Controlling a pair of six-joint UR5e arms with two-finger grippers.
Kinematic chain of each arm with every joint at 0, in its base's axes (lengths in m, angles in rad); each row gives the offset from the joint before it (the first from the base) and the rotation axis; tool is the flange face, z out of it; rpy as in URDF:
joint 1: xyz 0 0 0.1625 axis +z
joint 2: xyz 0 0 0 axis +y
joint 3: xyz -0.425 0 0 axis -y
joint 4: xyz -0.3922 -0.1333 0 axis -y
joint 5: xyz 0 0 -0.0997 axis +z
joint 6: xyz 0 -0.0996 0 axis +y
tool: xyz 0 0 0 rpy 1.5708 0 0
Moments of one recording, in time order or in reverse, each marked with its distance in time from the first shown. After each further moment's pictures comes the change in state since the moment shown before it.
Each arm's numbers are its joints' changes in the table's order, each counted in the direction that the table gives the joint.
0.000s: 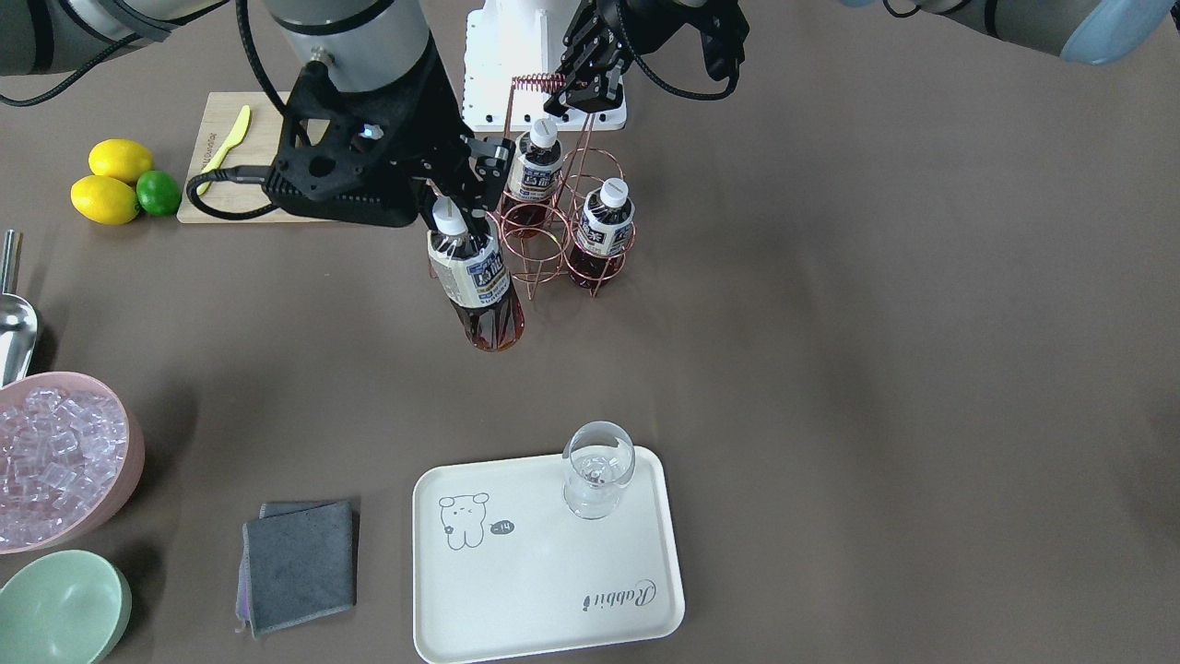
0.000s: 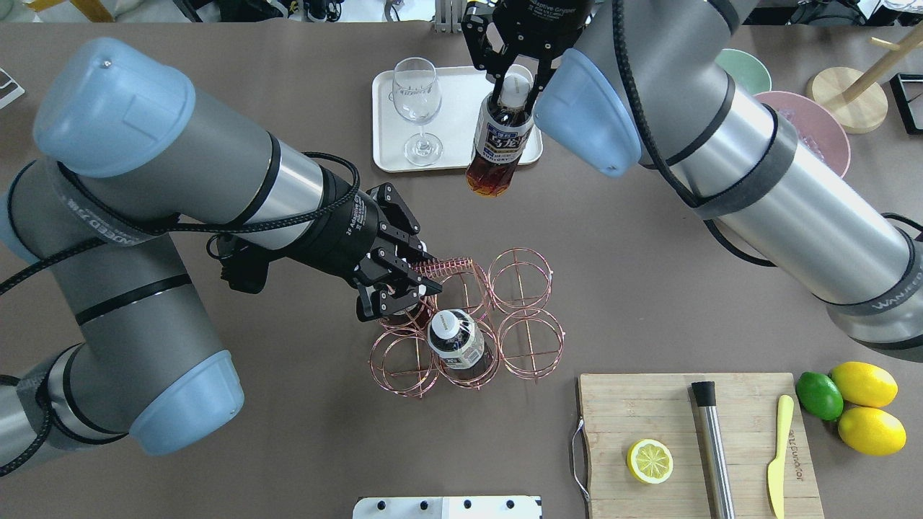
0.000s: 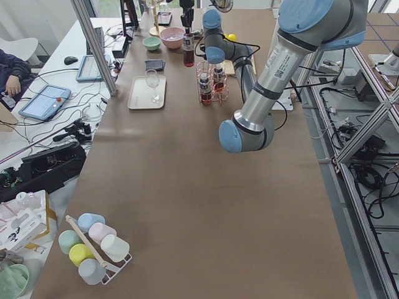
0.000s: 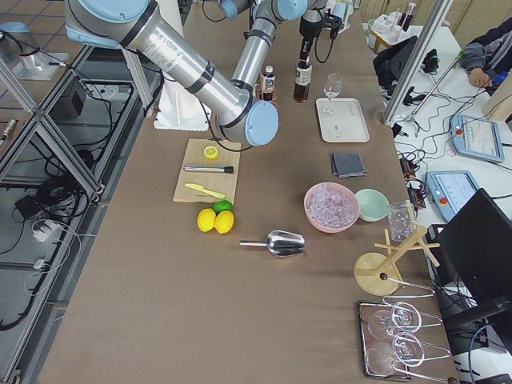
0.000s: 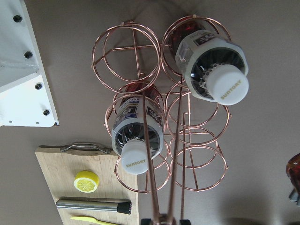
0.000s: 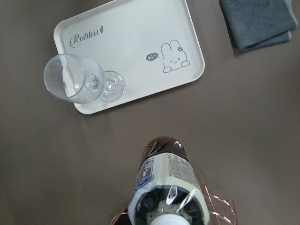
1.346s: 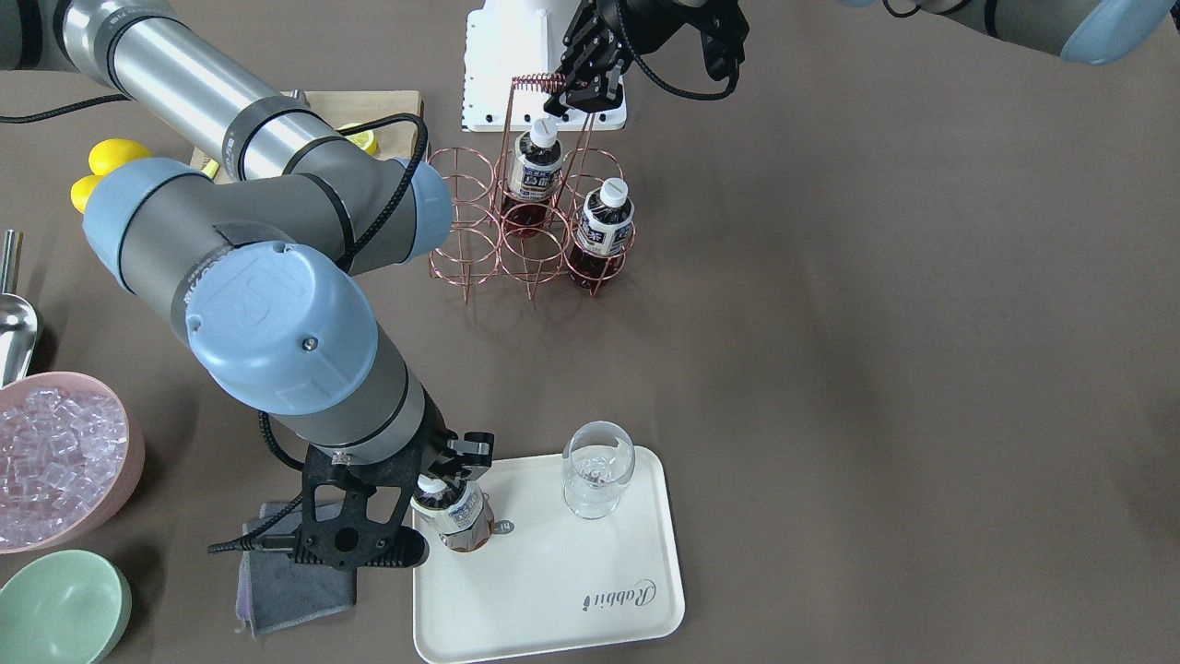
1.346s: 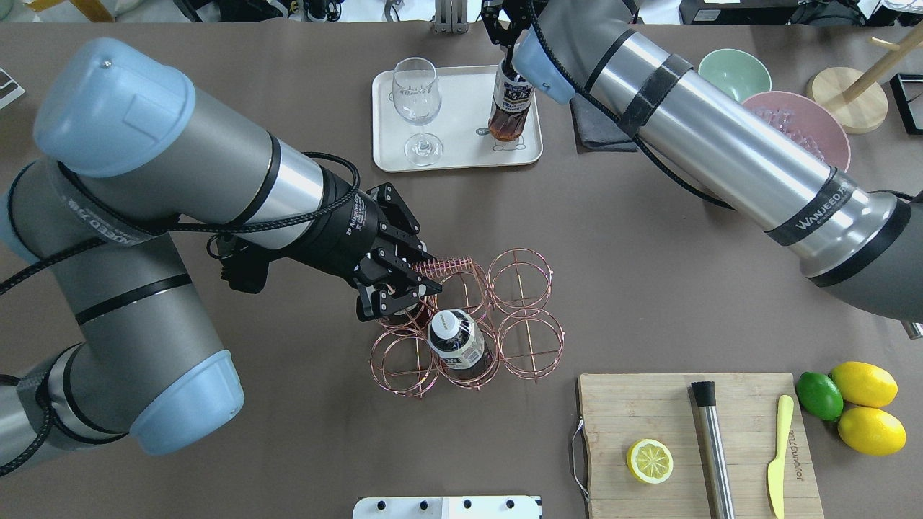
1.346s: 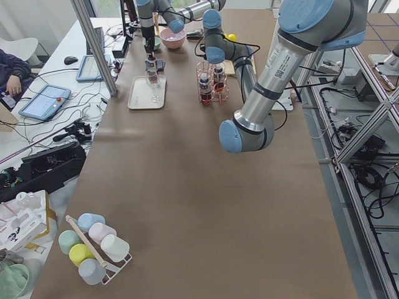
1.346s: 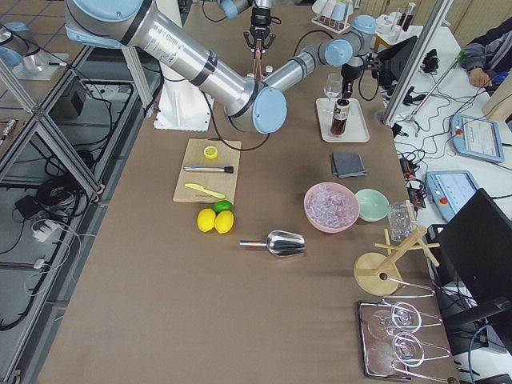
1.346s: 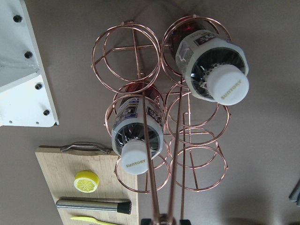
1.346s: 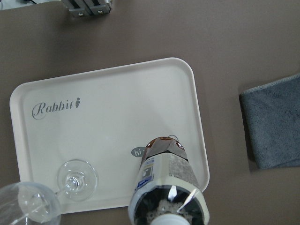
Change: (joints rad) left arm 0.000 0.000 0.000 0.000 0.000 0.000; right arm 0.049 -0.094 -0.661 0.508 0.052 0.215
